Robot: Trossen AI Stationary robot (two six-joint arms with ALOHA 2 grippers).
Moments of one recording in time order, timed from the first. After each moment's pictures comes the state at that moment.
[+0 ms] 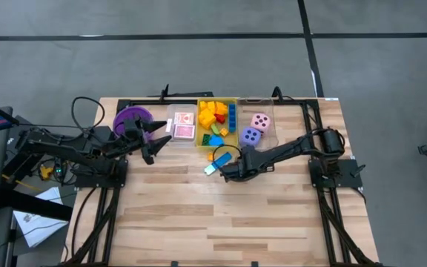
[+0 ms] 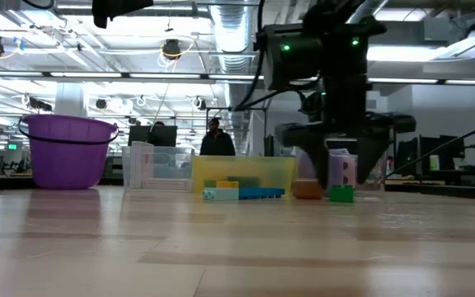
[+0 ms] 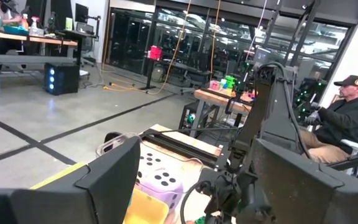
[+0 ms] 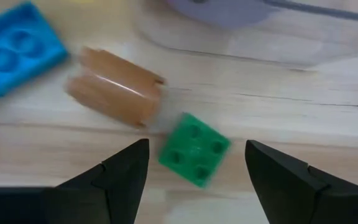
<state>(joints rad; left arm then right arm) -0.14 0.65 0.60 0.15 -0.54 -0.20 0.11 1.96 1.29 -1.01 0.38 1.60</state>
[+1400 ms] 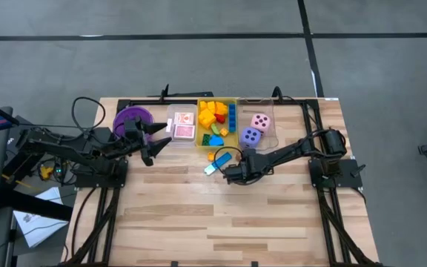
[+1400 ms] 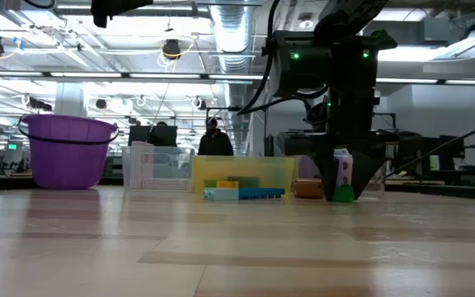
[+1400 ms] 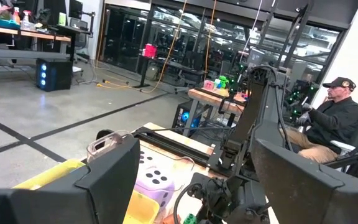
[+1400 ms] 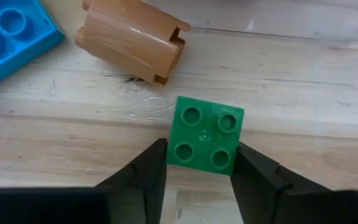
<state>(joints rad) -0.16 0.65 0.60 0.15 -0.54 -0.23 0.14 1.95 1.18 -0.87 0.34 1.62</state>
